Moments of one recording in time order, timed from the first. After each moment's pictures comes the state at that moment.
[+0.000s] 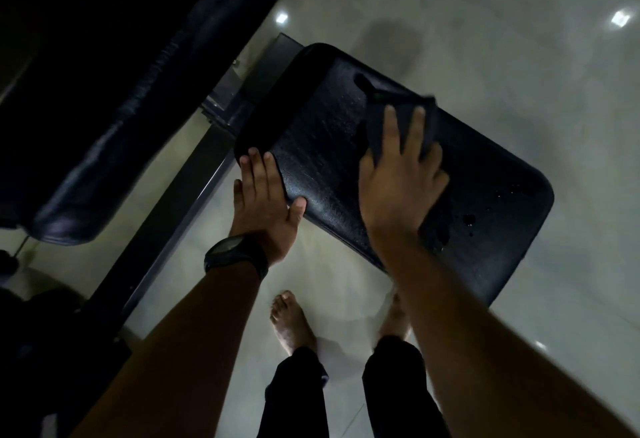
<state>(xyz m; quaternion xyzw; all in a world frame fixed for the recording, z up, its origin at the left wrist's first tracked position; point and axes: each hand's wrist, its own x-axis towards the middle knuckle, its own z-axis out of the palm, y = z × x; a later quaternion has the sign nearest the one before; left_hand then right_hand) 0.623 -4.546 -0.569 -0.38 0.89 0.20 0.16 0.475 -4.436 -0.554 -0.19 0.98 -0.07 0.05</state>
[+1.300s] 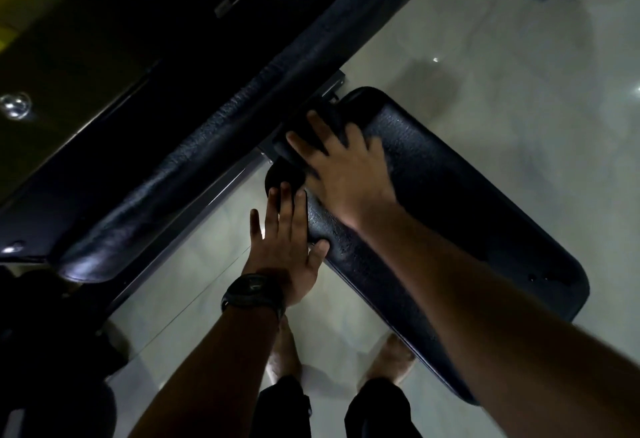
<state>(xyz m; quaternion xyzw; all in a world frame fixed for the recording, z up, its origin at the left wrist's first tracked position) 0.626 -4.552 -0.579 -0.38 0.87 0.23 0.21 0.450 -4.548 -0.556 -0.63 0.77 0.01 0.10</state>
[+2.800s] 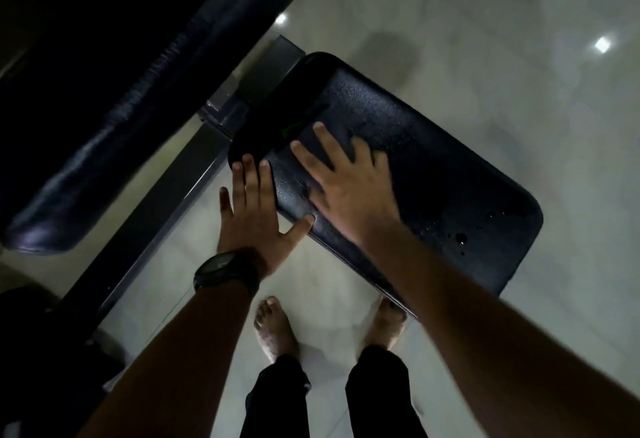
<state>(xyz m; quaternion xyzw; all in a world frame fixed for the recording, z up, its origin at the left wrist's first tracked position) 0.629 -4.545 -0.580 -0.39 0.89 0.20 0.14 0.469 -4.458 -0.556 -0.57 0.82 -0.01 0.02</state>
